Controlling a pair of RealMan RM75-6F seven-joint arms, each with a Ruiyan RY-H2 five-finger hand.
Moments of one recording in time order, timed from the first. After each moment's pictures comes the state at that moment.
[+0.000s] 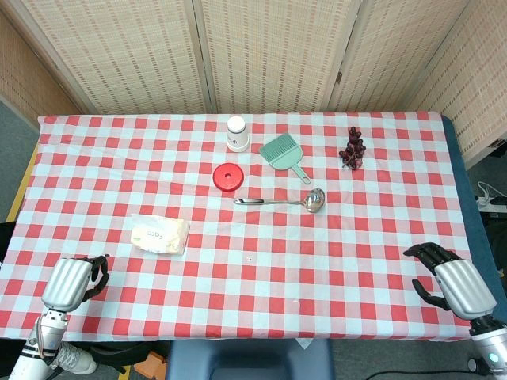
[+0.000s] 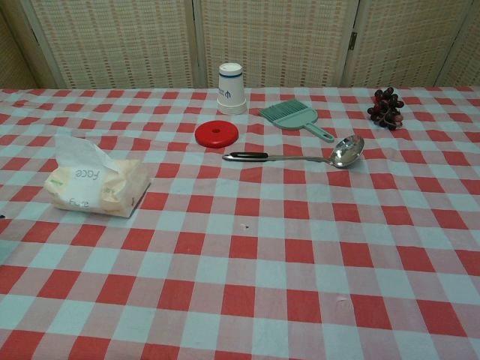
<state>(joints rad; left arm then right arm) -0.24 -1.31 0.00 -1.49 1.54 1.44 0.16 0.14 -1.01 -0.06 -1.59 -1.68 1.42 0.16</state>
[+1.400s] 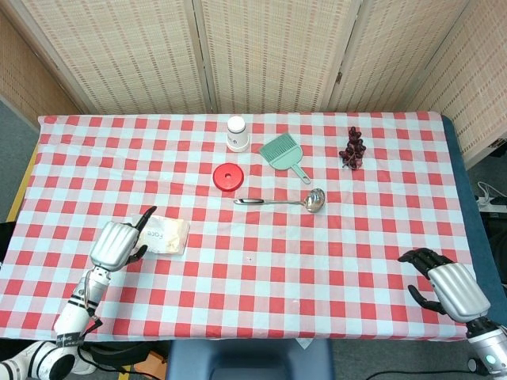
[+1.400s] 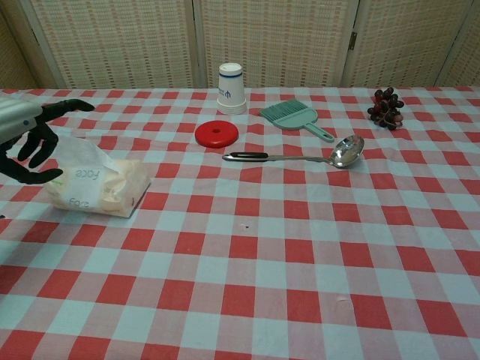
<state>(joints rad) -0.48 -1.42 -0.15 -1.43 1.42 1.13 0.32 0.16 -0.99 -0.08 -1.60 -1.70 1.38 0.16</state>
